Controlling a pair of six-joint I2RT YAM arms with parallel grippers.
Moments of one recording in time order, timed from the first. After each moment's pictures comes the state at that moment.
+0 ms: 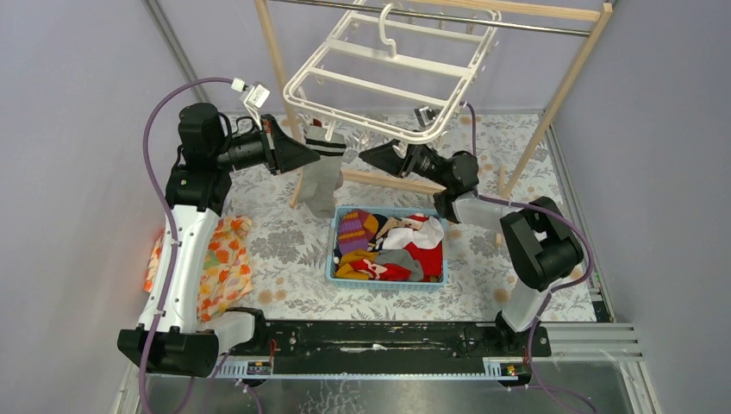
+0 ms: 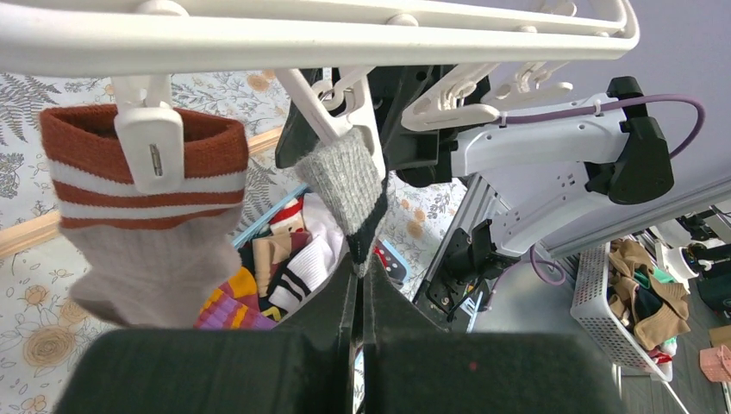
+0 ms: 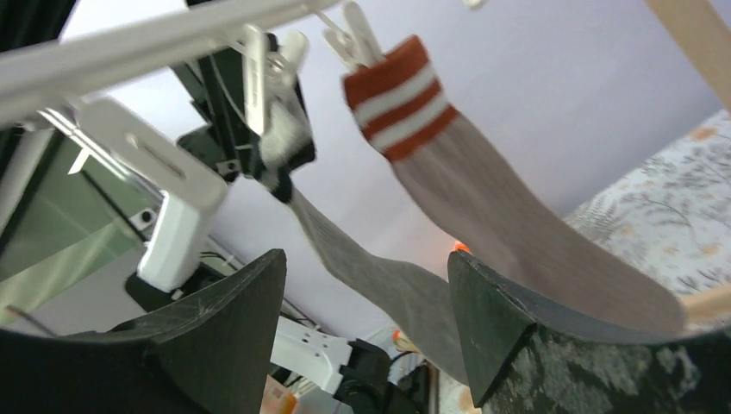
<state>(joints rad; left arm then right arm) -0.05 1.16 1.38 -0.43 1.05 -0.37 0.50 1.78 1.00 1.42 -0.76 1.34</state>
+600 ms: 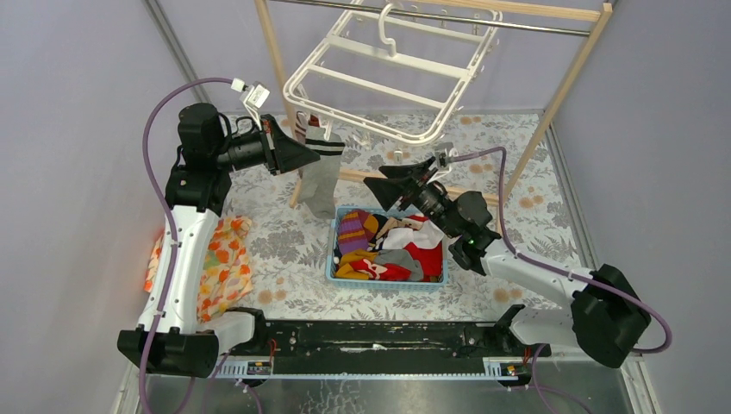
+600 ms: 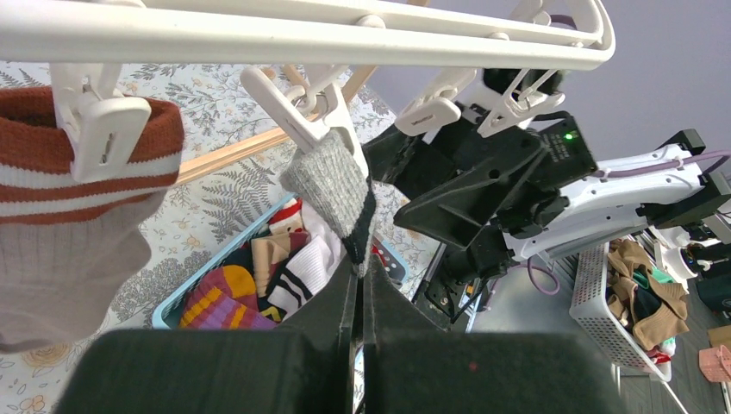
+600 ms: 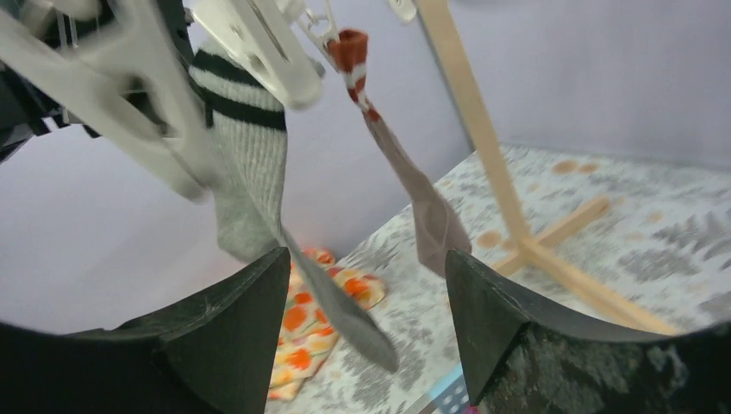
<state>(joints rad) -0.05 1.16 1.38 -0.43 1.05 -0.38 0.73 1.25 0.64 0.91 -0.16 0.59</state>
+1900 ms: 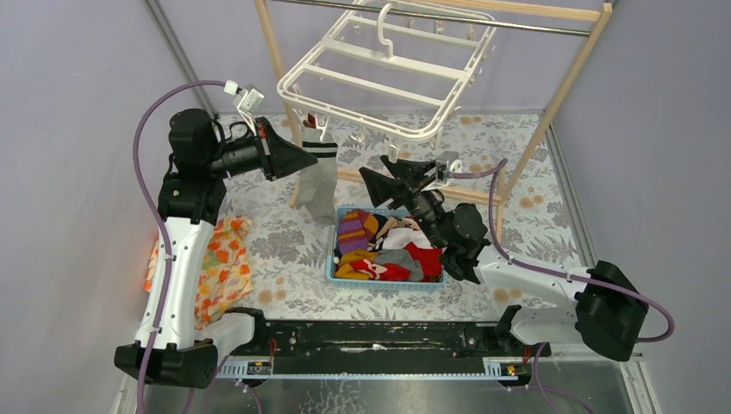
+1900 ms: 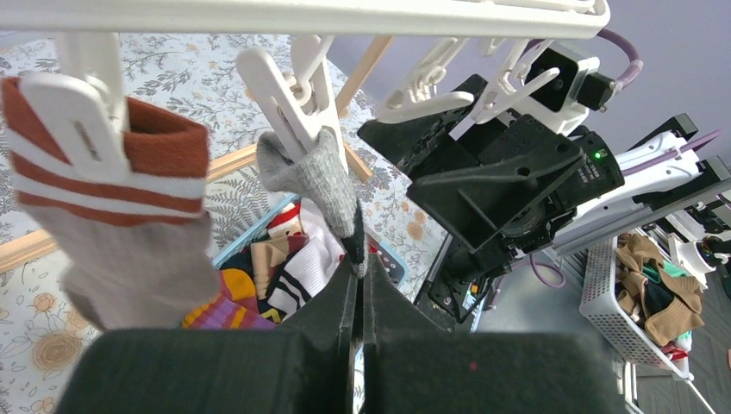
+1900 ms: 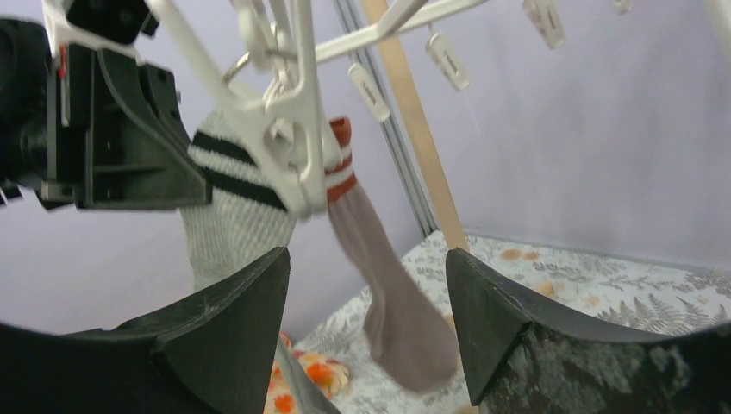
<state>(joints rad) -0.05 1.10 1.38 -0.44 1.05 -0.36 0.93 1.23 0.69 0.99 0.20 0.29</state>
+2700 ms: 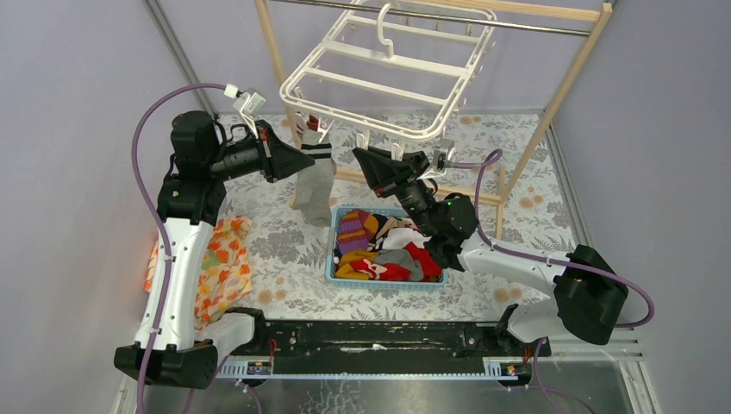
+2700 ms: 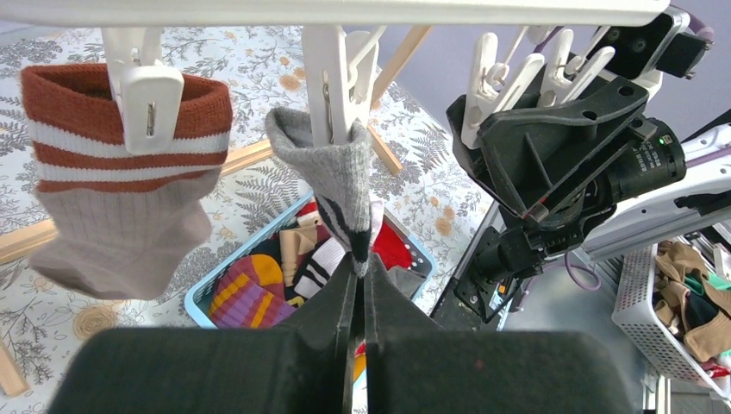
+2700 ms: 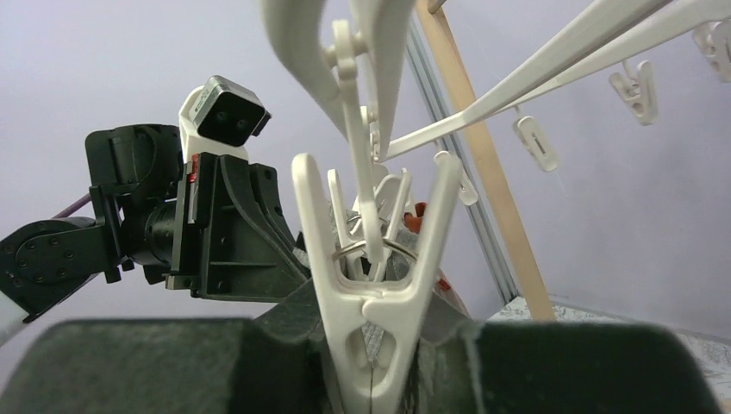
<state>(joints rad) -0.05 1.10 1.38 -0.52 0.98 -0.28 0.93 1.38 0.82 1.21 0.13 0.40</state>
